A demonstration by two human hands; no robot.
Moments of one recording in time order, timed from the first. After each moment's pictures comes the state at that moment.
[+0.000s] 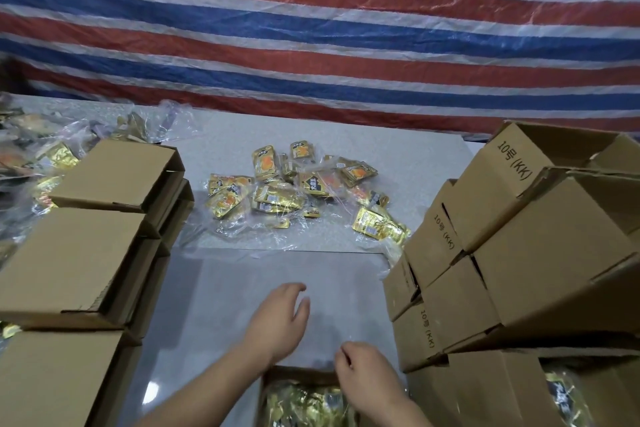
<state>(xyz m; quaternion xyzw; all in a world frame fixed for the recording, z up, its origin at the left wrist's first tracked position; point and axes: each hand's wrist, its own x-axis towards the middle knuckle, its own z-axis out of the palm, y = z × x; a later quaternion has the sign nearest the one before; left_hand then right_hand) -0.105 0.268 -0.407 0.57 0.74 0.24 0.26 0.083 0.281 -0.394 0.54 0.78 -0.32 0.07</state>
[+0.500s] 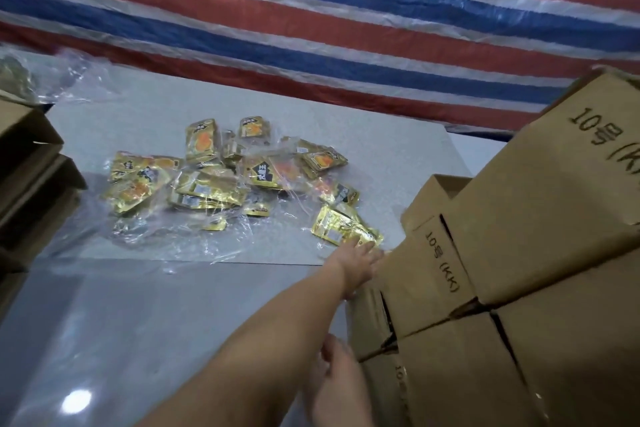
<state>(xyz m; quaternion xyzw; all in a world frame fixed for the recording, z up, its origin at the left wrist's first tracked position) 0.029 0.544 -0.493 0.87 0.44 -0.20 -0.05 0.083 0.364 -0.430 0.66 0.61 -0.42 -0.12</state>
